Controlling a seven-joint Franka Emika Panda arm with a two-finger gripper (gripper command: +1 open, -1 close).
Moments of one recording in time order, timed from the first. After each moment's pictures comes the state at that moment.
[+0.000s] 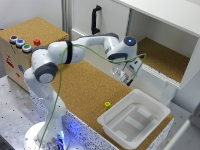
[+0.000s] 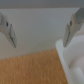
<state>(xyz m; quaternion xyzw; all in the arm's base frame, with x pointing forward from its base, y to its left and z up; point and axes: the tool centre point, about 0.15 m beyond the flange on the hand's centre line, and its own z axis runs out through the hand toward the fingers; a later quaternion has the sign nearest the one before) 0.388 -0.232 0.405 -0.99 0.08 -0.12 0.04</state>
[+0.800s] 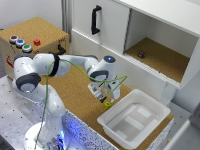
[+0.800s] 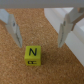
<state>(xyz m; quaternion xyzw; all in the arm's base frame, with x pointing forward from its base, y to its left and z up) 0.294 -0.222 0.275 -0.97 0.22 -0.07 -0.01</state>
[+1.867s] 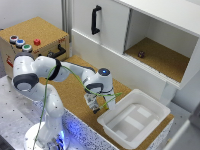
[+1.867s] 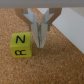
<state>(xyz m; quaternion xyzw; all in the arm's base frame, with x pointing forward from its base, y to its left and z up) 0.296 -0.235 0.224 -0.96 0.25 -0.09 -0.02</state>
